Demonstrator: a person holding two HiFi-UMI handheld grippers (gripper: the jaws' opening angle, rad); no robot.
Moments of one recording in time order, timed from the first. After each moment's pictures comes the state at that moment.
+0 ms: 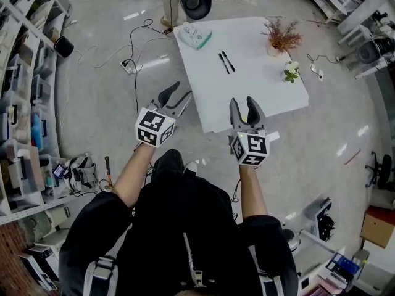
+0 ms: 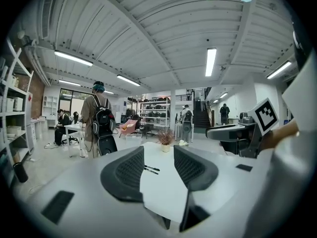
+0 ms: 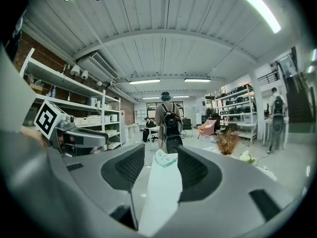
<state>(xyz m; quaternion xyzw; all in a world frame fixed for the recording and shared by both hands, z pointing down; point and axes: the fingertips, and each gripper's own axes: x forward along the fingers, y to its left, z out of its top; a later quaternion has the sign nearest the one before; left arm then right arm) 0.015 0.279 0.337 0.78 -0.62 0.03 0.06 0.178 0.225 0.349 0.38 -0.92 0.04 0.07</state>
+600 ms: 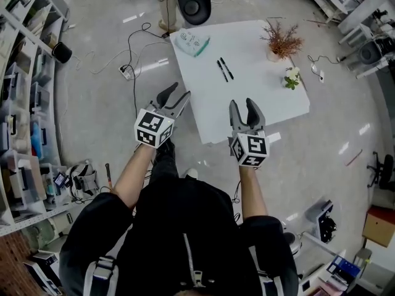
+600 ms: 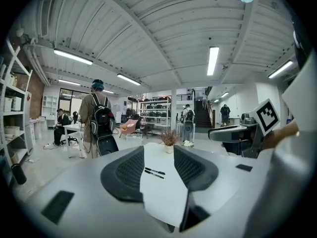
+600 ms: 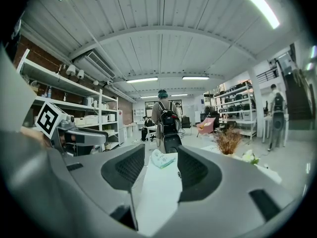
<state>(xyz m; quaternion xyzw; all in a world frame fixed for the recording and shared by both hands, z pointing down) -0.011 0.232 0.344 0.78 -0.62 0.03 0.06 0.160 0.179 0.361 0.38 -0.92 0.05 0.07</state>
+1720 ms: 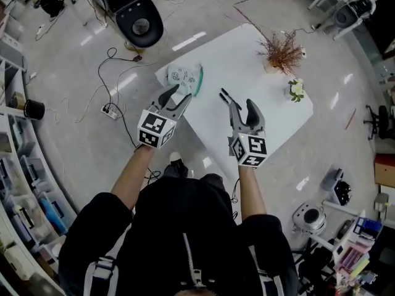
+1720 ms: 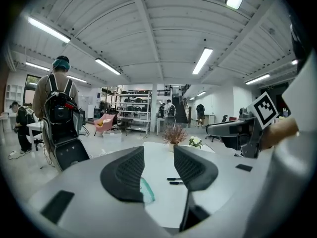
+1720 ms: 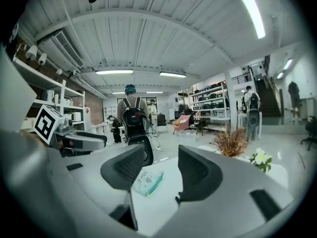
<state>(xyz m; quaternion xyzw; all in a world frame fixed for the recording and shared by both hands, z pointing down) -0.168 0.004 0.371 0.87 -0.48 0.06 0.08 0.004 0.009 0.375 0.53 -0.84 0.10 0.08</state>
